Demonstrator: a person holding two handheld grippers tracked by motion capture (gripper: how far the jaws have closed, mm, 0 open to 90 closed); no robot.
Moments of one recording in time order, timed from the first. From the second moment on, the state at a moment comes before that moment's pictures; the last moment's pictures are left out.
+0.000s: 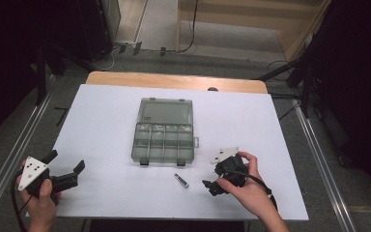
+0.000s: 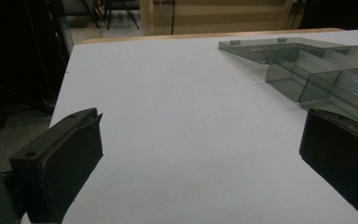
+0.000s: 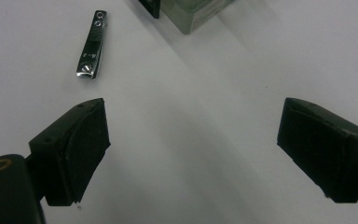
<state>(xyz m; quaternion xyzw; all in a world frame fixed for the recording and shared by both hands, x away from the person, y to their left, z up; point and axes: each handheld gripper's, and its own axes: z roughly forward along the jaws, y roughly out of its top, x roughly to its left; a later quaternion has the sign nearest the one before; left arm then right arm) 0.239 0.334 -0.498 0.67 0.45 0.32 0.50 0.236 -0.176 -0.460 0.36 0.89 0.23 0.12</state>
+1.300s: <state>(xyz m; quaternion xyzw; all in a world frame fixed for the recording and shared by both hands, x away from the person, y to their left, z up) 0.239 0.333 -0.499 0.67 0.45 0.32 0.50 0.235 -0.111 -0.473 0.37 0.90 0.23 0.03</state>
